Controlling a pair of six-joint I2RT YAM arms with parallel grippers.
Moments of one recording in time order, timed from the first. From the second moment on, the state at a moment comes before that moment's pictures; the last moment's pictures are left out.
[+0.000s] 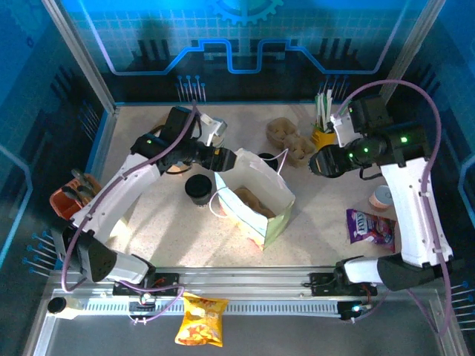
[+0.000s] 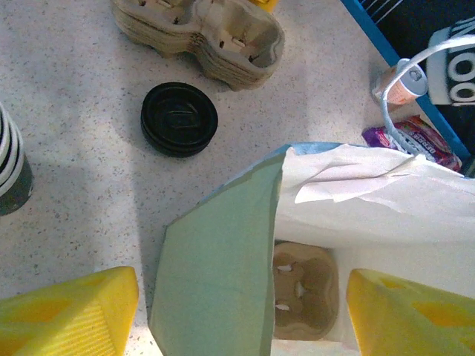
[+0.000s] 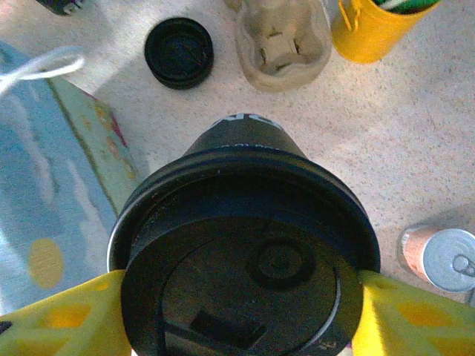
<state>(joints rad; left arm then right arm) -0.44 1.43 1.44 -0.81 0.44 -0.13 0.24 1.33 1.87 -1.61 -0.03 -0.04</state>
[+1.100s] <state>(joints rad) -0.46 1.52 1.52 -0.89 0.46 -0.09 0.30 1.26 2.10 -1.64 -0.21 0.01</state>
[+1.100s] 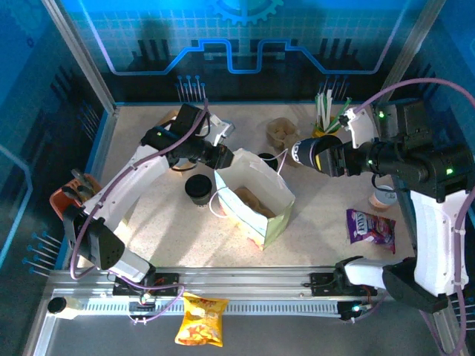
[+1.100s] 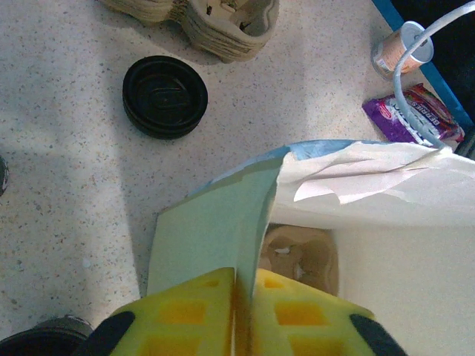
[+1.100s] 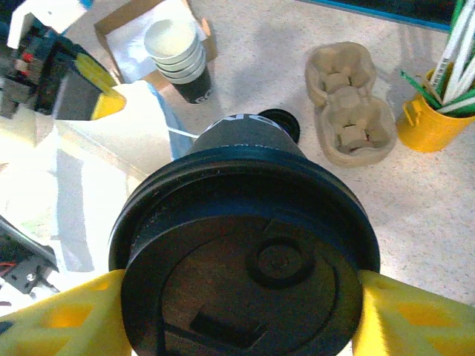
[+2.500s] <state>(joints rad) -0.46 1.48 1.47 -0.86 0.46 -0.12 0.93 1.59 2.14 -1.71 0.09 0.17</state>
